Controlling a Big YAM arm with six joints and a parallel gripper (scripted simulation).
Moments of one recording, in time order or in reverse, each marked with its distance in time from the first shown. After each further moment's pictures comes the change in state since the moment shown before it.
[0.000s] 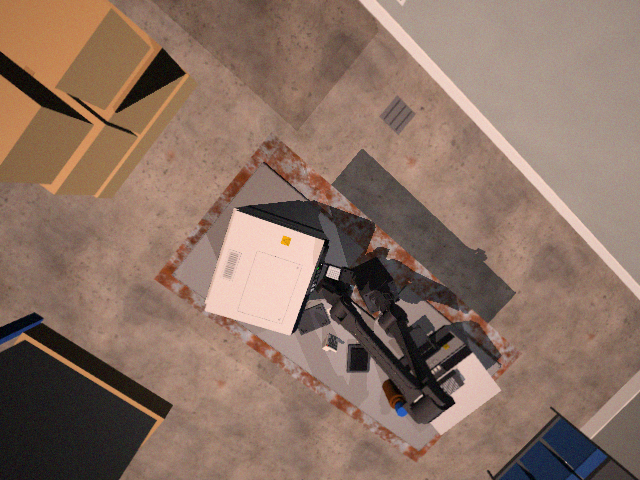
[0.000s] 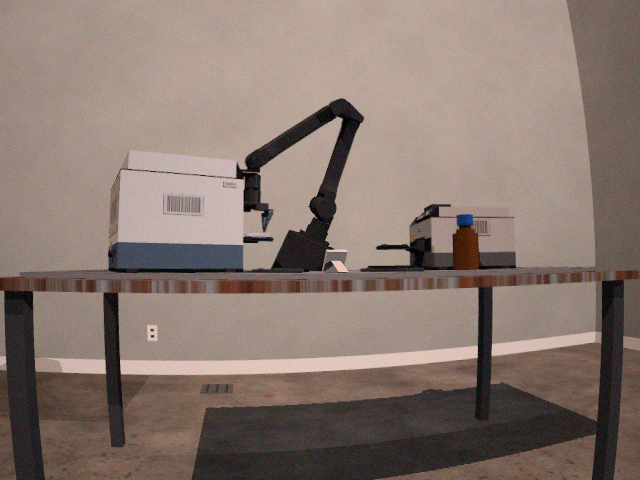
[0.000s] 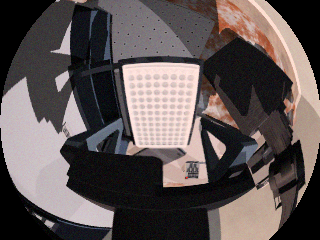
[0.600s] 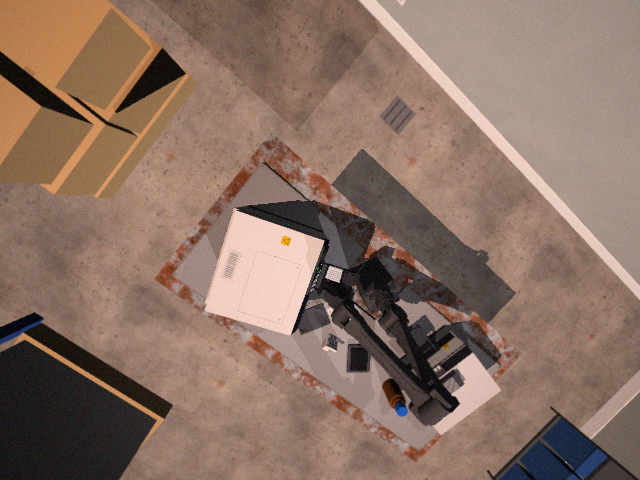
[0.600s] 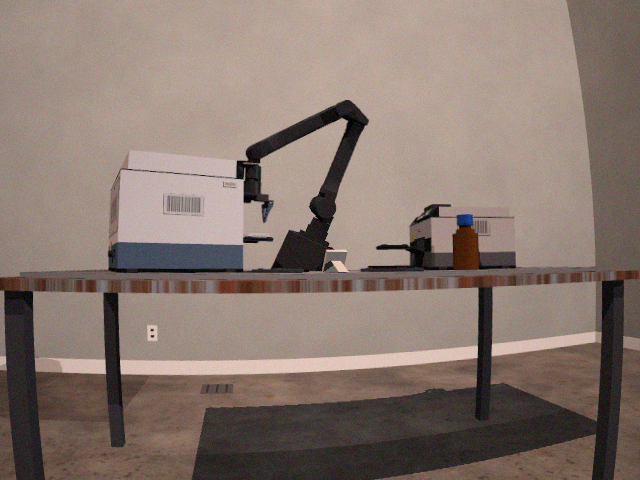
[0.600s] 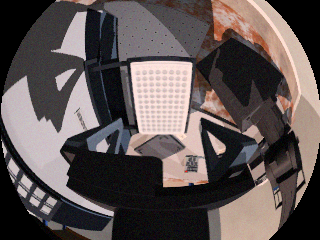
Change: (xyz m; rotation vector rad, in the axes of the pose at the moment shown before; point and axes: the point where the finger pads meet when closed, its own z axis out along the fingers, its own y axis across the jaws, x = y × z) arm 0.000 0.000 -0.033 -0.008 -0.002 0.002
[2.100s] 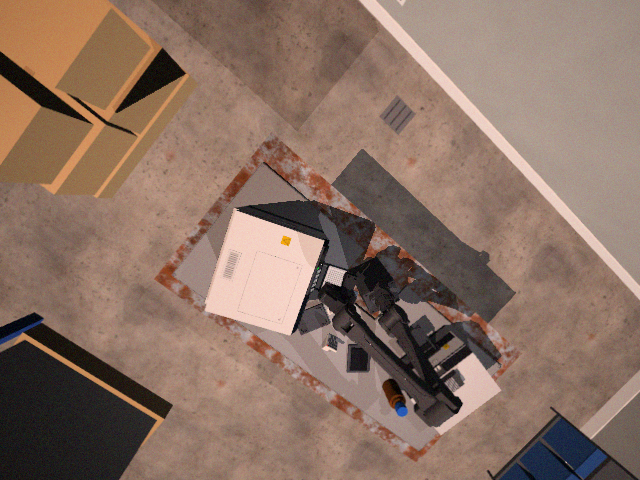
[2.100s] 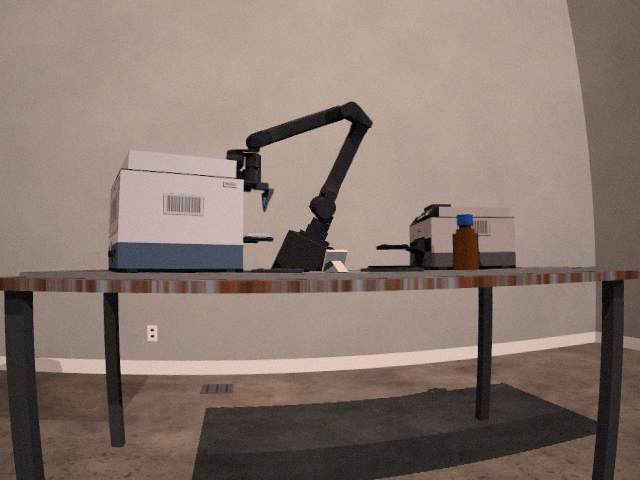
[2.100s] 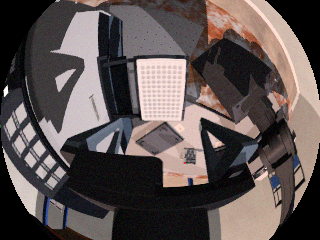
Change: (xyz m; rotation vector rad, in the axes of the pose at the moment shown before) arm 0.002 0.001 -0.041 0.007 -0.001 -0.001
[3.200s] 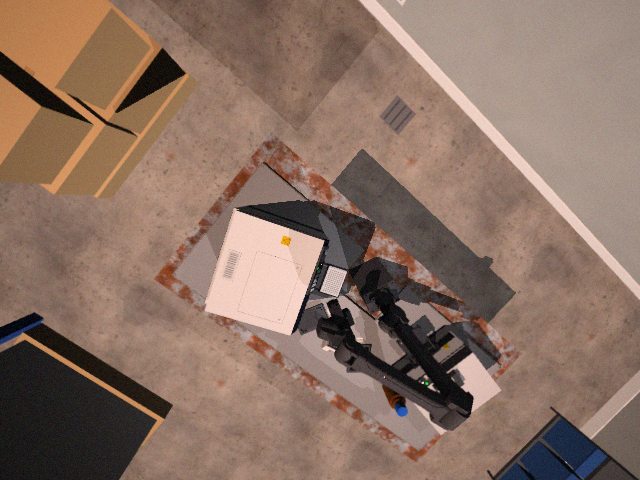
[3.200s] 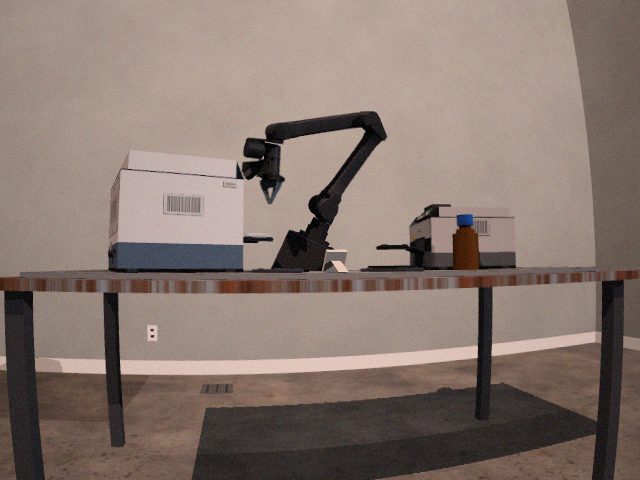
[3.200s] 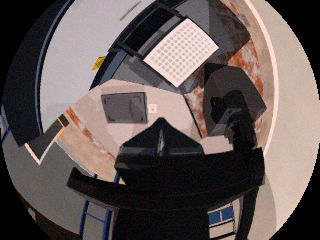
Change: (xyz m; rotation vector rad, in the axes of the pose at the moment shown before) arm 0.089 -0.029 -0.014 -0.022 -0.029 -0.715
